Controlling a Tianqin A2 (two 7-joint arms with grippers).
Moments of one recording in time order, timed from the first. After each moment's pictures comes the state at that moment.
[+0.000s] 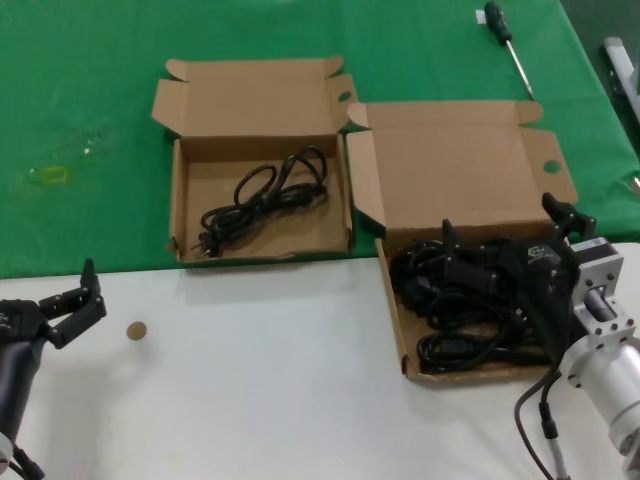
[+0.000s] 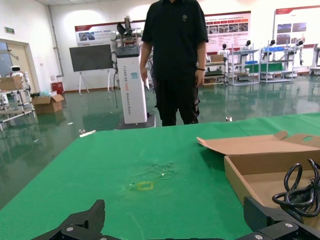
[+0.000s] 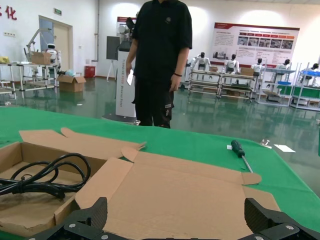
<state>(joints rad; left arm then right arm) 0.00 -0.30 1.60 -1.60 -1.80 0.00 0.00 0.03 0.30 -1.61 1.58 1.79 -0.03 -0.02</state>
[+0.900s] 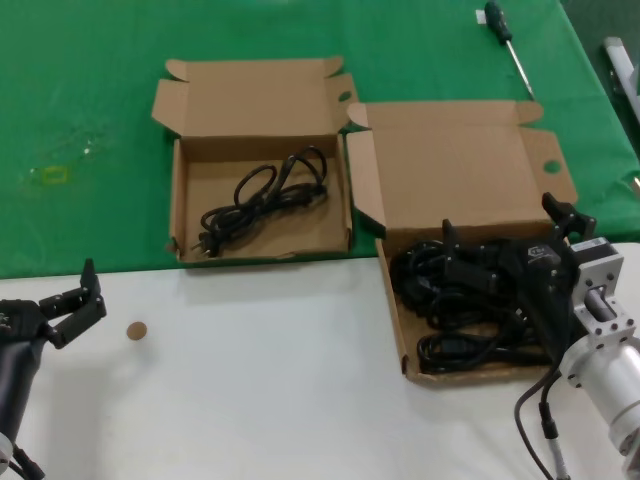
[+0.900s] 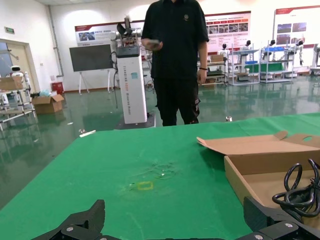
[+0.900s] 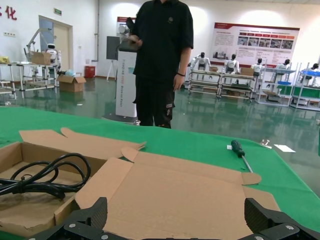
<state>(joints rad) 0.00 -0.30 1.60 -1.60 -1.80 0.00 0.00 0.03 0.30 -1.61 1.58 1.79 -0.03 -0.02</state>
